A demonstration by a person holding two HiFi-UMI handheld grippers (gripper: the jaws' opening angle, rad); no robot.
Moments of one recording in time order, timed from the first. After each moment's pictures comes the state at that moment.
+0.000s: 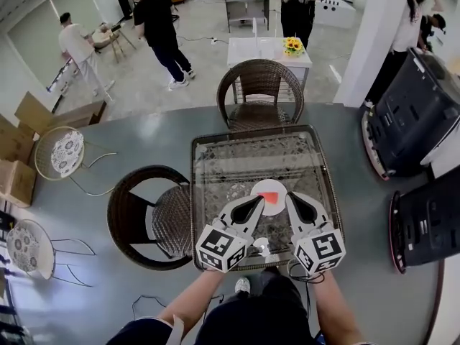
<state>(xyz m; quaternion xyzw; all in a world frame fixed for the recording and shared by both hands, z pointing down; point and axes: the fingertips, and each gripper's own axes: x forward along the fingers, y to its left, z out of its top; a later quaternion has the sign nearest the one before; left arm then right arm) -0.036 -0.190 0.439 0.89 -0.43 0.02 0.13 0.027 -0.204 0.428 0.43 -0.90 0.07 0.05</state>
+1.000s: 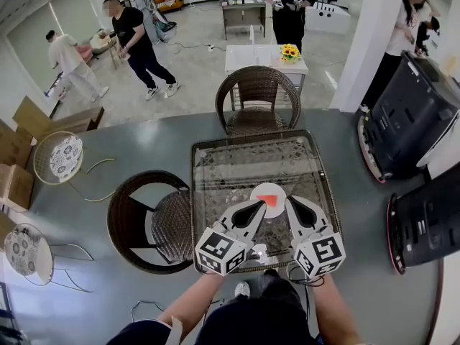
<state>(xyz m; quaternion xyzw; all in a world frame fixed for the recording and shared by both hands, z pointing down) -0.033 -0.177 0.427 0.90 -0.41 0.01 0.13 0.024 -0.191 0.414 0.43 -0.90 0.06 0.04</state>
